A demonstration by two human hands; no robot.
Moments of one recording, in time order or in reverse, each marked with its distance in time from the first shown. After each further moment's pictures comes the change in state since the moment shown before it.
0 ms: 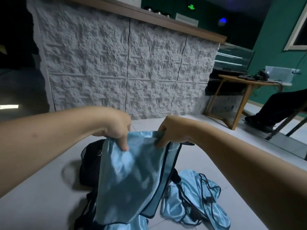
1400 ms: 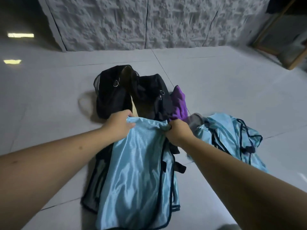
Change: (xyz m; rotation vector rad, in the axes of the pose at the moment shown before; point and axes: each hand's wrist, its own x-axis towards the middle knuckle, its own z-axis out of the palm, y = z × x) left_hand 0.159 -0.195 0.258 -0.318 0.313 -0.199; right_hand 0.138 0.081 0.331 0.259 -0.044 0.309
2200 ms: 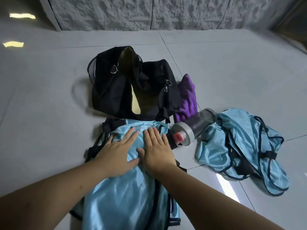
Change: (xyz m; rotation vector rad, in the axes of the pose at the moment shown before) left_hand -0.026 -0.081 0.094 0.437 -0.236 0.248; right_hand 0.001 0.010 0.136 -0.412 -0.067 -0.387
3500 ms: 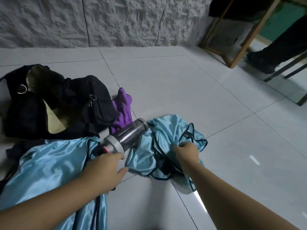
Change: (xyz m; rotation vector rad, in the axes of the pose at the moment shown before) left_hand 0.044 0.204 -0.036 -0.148 0.022 -0.005; right_hand -0.110 0.276 -0.079 0.738 0.387 0.937
